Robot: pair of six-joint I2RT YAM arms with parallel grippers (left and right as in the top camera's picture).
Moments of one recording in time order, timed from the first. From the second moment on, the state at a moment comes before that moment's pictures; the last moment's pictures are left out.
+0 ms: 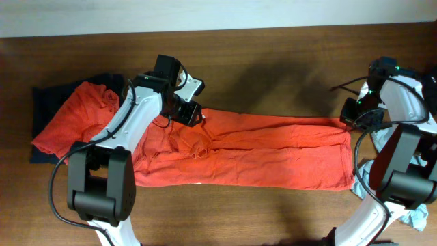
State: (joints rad) left arm -0.26 1.97 1.50 -0.85 0.34 0.20; right arm -0.33 2.02 1.55 -1.16 -0.02 0.16
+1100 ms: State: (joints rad) left arm -0.26 1.97 1.50 -0.85 0.34 0.20; right arm -0.33 2.02 1.55 -1.36 0.10 0.16
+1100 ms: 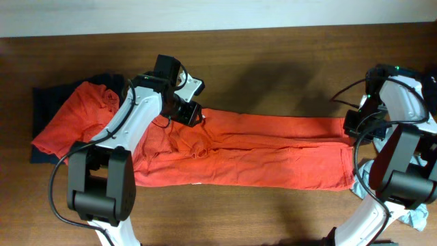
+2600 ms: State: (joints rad) left arm -0.13 1.70 1.77 -1.36 0.04 -0.02; right arm -0.25 1.31 1.56 -1.04 -0.43 0.01
